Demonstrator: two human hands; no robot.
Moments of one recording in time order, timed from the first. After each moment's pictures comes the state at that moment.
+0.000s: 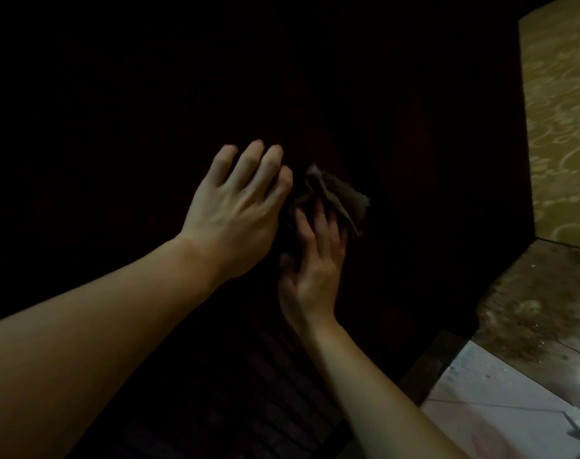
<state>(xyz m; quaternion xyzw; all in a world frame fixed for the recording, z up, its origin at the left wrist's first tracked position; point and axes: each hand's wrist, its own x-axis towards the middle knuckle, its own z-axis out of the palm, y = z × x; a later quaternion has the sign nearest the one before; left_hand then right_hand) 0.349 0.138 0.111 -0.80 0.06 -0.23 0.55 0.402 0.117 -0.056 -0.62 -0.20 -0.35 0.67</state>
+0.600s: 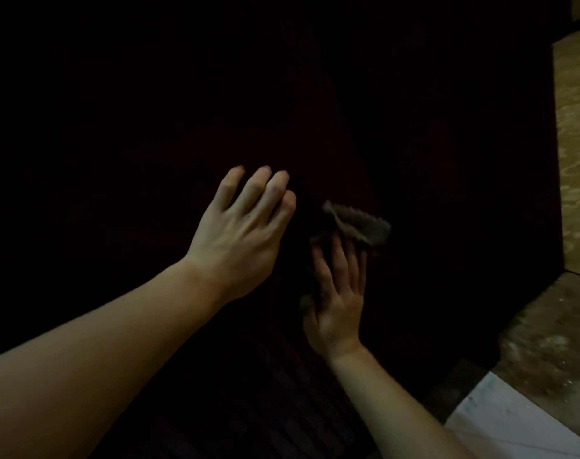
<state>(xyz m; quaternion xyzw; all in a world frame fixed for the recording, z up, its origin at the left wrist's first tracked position) 0.322 0.154 0.128 -0.82 0.08 -0.26 0.51 0.401 0.114 -0.069 -0.64 -0.28 -0.41 0.59</state>
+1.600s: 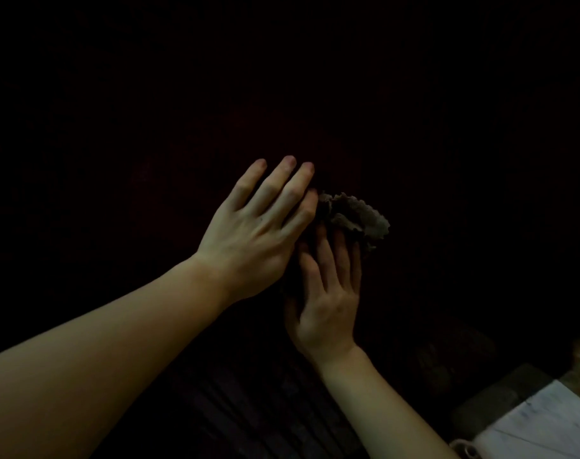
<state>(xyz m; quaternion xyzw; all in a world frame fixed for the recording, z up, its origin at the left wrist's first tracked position) 0.260 0.193 0.126 -0.81 0.08 -0.25 0.53 0.316 0.159 -0.029 -0.60 -0.32 -0.42 0.61</state>
